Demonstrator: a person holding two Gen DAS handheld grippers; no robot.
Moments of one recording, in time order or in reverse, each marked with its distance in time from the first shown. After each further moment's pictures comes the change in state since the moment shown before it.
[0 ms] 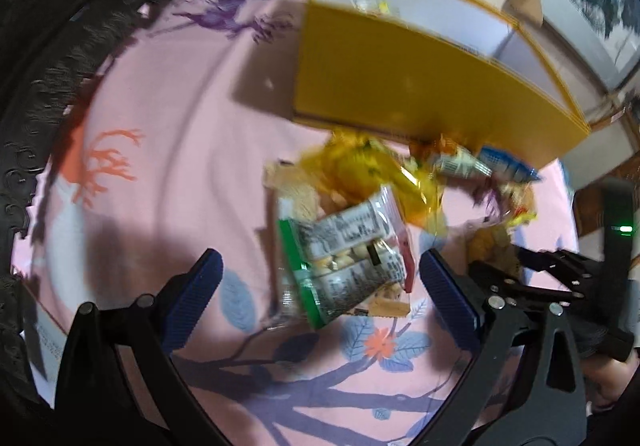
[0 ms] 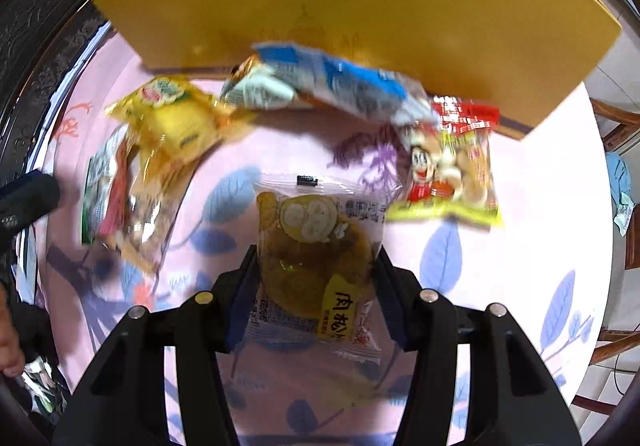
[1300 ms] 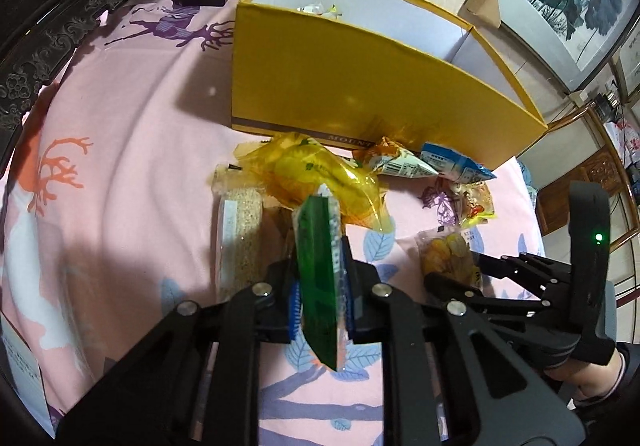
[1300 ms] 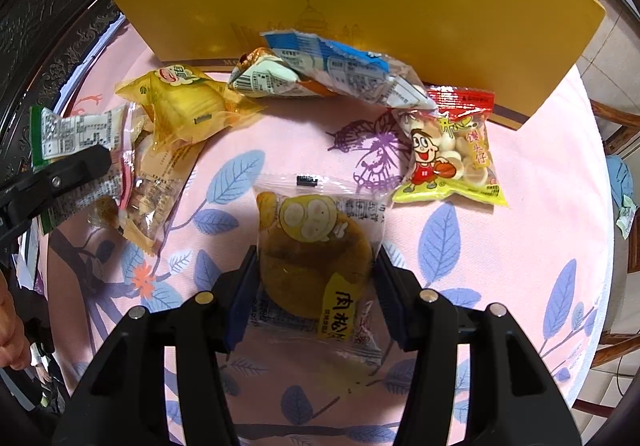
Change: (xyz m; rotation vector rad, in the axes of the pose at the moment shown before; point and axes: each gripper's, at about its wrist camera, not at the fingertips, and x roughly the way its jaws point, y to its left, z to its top) left arm -0.010 -0.012 -0.003 0.014 -0.076 -0.179; right arm 0.005 0.004 -0.023 0.002 -0.026 0.020
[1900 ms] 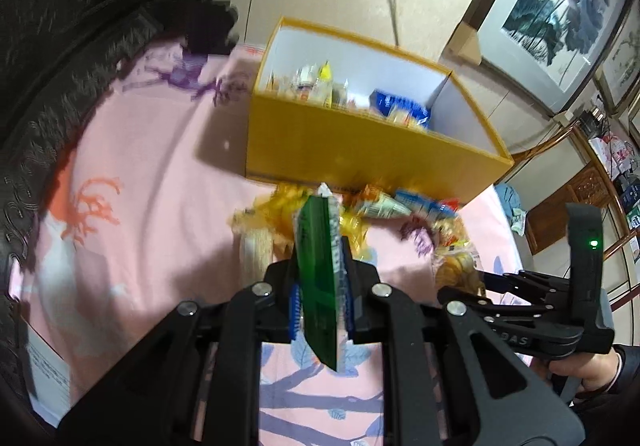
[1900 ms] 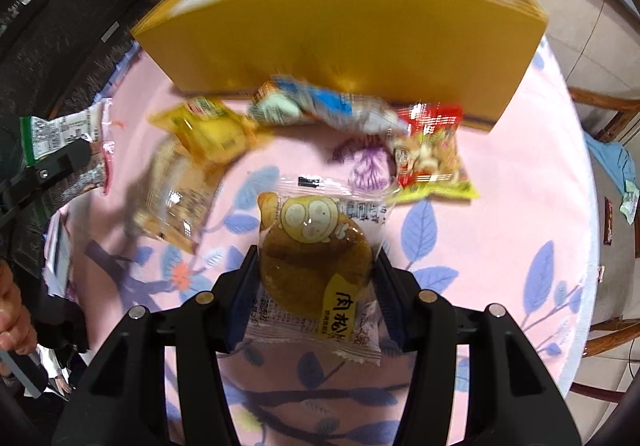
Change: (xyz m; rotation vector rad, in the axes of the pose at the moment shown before) left arm -0.063 -0.004 0.013 0.030 -0.135 -0.008; right arm -0.058 -0.003 -0.002 0.044 -0.085 0.058
